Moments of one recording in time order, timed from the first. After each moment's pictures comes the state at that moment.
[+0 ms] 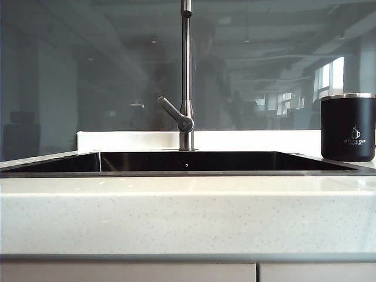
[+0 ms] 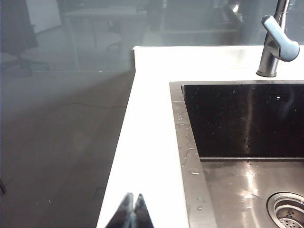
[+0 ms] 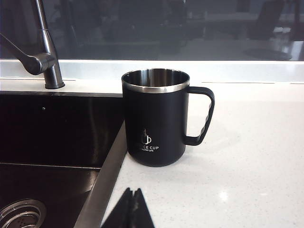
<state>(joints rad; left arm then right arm) 0.05 0.00 0.01 -0.01 0.06 0.03 0.00 0.00 0.00 0.03 -0.03 0.00</state>
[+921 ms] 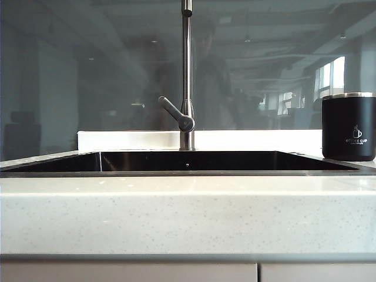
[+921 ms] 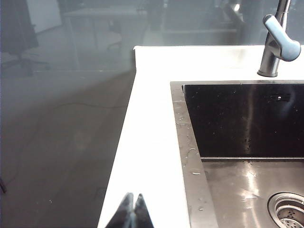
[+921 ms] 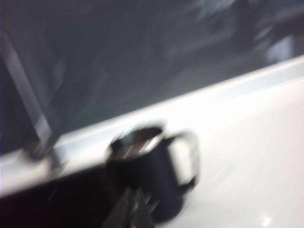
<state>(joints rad) 0.05 0.00 0.01 -0.01 0.06 0.03 0.00 0.00 0.00 0.21 0.13 0.31</state>
